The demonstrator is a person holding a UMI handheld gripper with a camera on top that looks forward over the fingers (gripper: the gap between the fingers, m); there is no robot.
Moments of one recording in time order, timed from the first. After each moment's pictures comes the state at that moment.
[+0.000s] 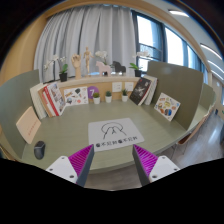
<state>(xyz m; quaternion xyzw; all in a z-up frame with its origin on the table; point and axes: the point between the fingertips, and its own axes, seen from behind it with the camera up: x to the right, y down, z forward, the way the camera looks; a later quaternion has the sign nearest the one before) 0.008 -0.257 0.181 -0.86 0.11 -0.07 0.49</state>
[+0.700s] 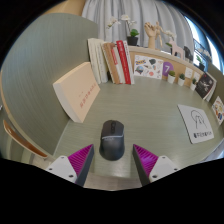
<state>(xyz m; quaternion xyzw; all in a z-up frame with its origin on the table) -0.360 -0.172 -0.003 -0.92 -0.06 0.04 0.39</state>
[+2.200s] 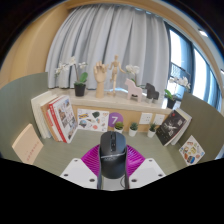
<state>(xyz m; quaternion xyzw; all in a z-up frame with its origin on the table) -0.080 -0.006 0.213 -0.84 -0.01 -0.07 0.54</state>
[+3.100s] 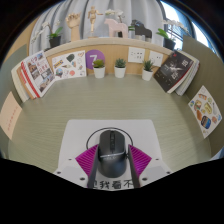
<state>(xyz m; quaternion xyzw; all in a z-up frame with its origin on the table) 0.045 -0.045 -0.013 -0.94 0.02 -0.02 0.35</state>
